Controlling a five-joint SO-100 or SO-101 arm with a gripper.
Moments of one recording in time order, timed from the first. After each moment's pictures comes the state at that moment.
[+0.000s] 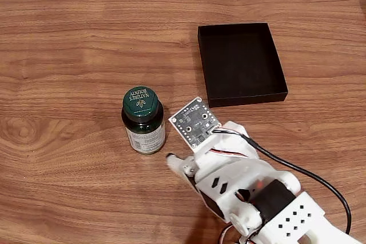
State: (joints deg) arm -35.2 168.8 174.5 29.4 187.7
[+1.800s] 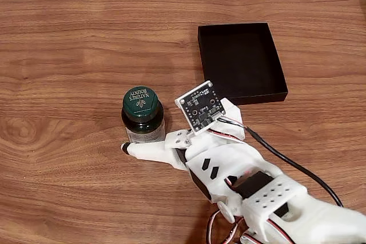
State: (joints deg) arm -31.6 134.7 174.6 -22.2 184.1
